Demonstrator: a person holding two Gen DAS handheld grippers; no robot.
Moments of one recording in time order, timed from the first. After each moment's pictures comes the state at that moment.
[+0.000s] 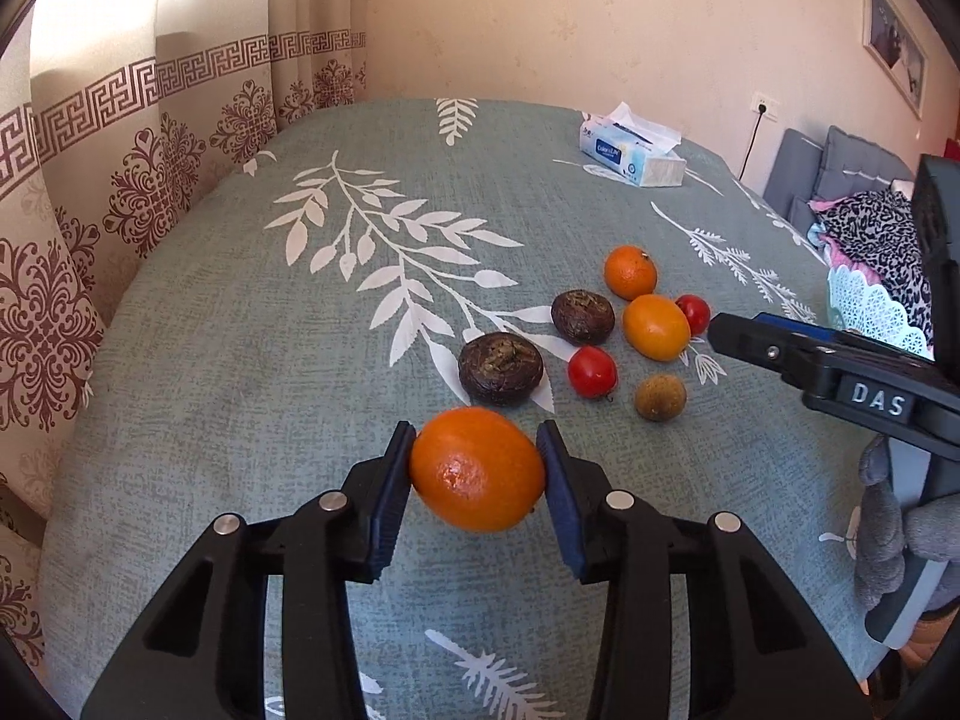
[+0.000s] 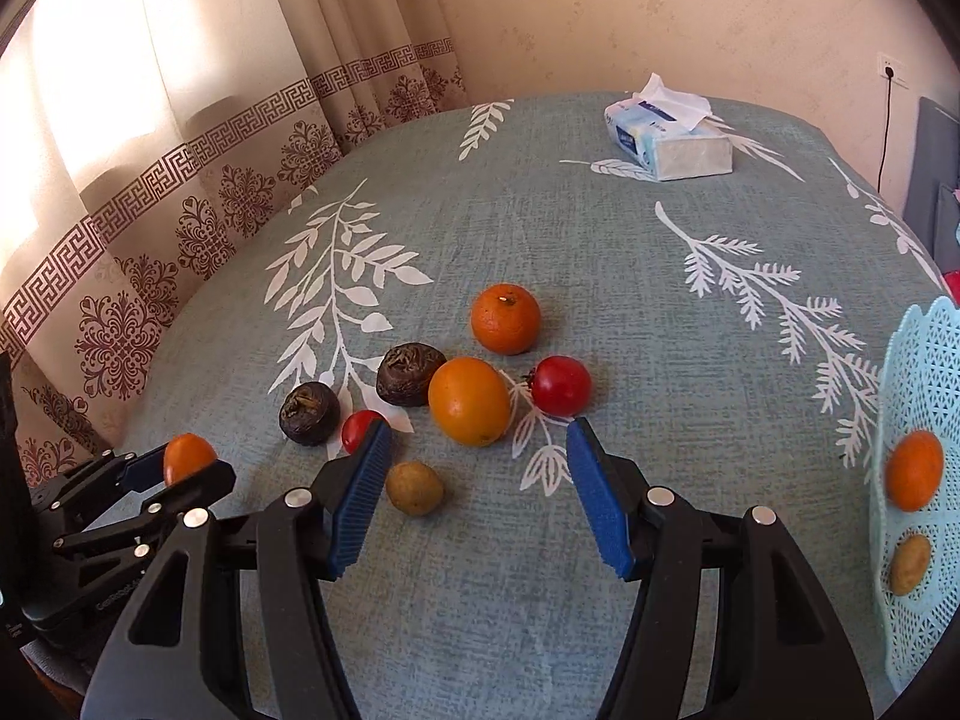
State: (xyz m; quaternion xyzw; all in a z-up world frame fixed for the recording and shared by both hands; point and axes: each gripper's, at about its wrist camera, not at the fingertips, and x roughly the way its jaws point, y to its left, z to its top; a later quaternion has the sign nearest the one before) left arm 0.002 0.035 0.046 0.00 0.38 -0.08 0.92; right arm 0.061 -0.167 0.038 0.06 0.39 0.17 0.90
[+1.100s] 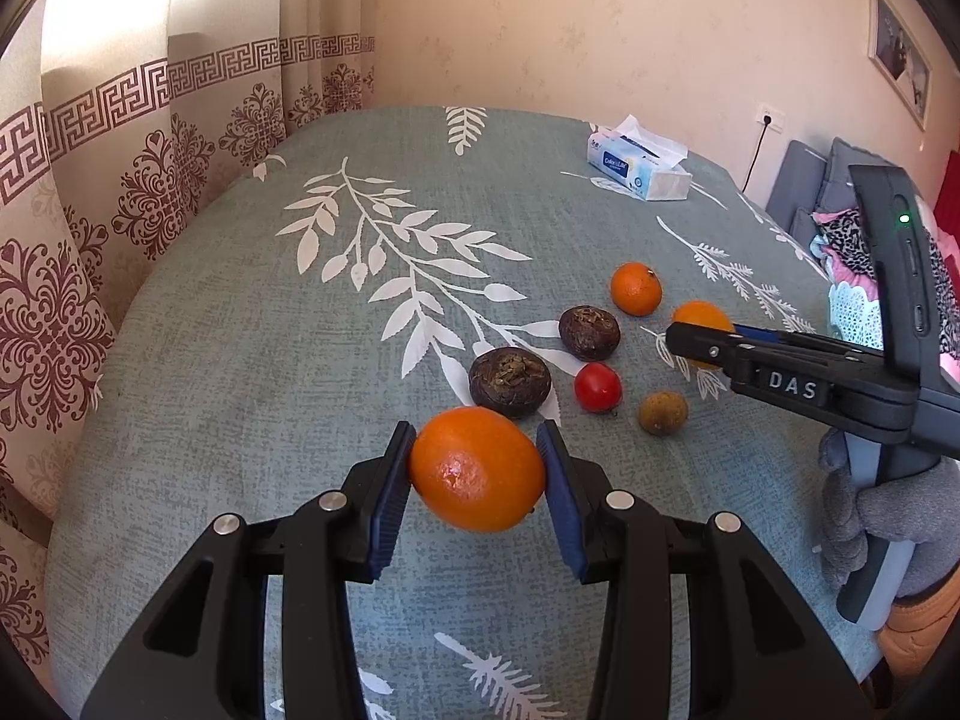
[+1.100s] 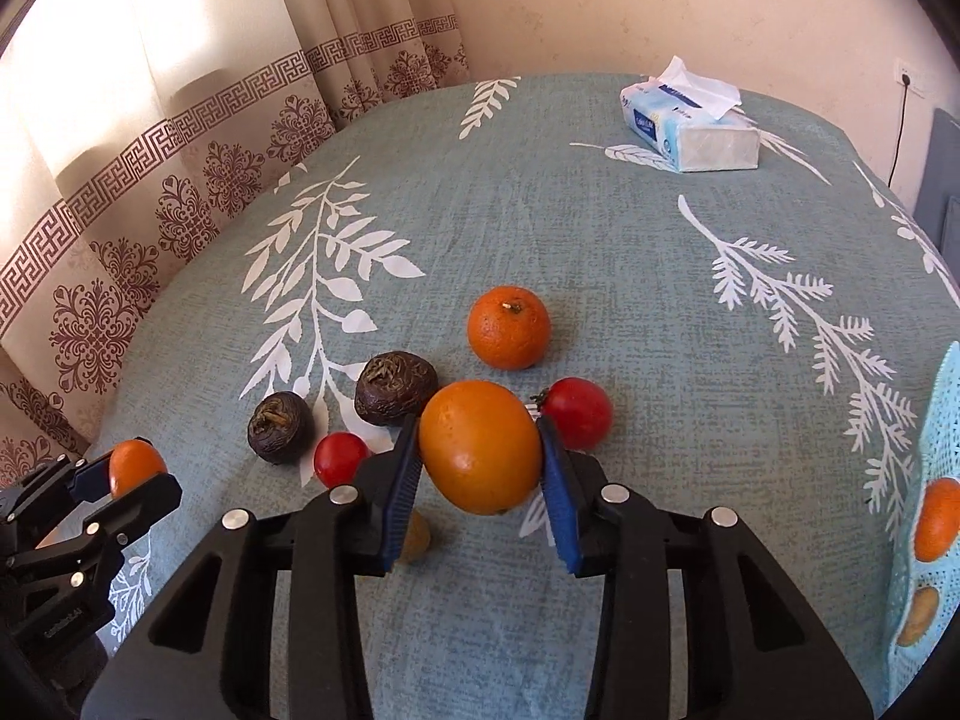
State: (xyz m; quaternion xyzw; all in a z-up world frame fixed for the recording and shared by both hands) left arm 0.003 0.039 0.051 -0.01 0.38 -0.07 0.92; right arm 0.084 -0.160 0.031 0.04 0.40 0.17 0.90
